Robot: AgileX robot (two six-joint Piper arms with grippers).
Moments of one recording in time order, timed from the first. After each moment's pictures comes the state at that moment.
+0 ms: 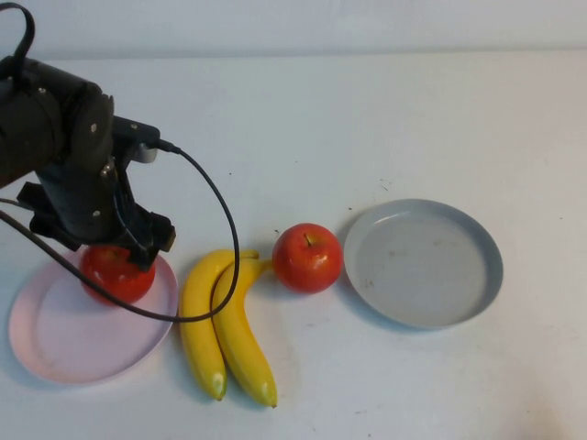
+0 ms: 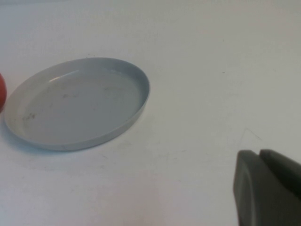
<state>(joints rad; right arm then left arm) 0.13 -0.01 0.03 0.06 0.35 0.05 -0.36 1.71 -1.30 0.21 1.02 -0.11</state>
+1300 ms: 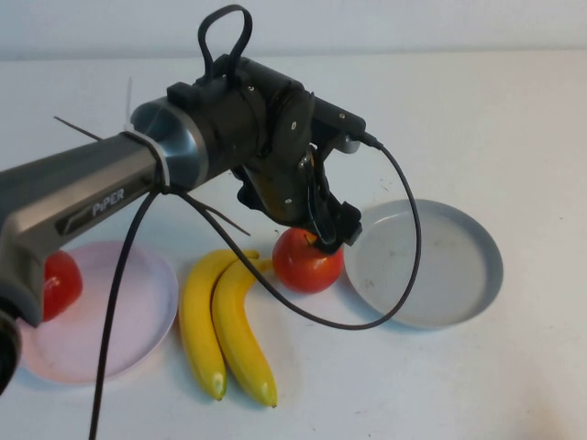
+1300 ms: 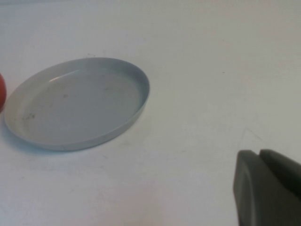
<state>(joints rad) 0.13 -0.01 0.03 0.06 0.35 0.05 -0.69 1.97 -1.65 0.05 0.93 0.02</state>
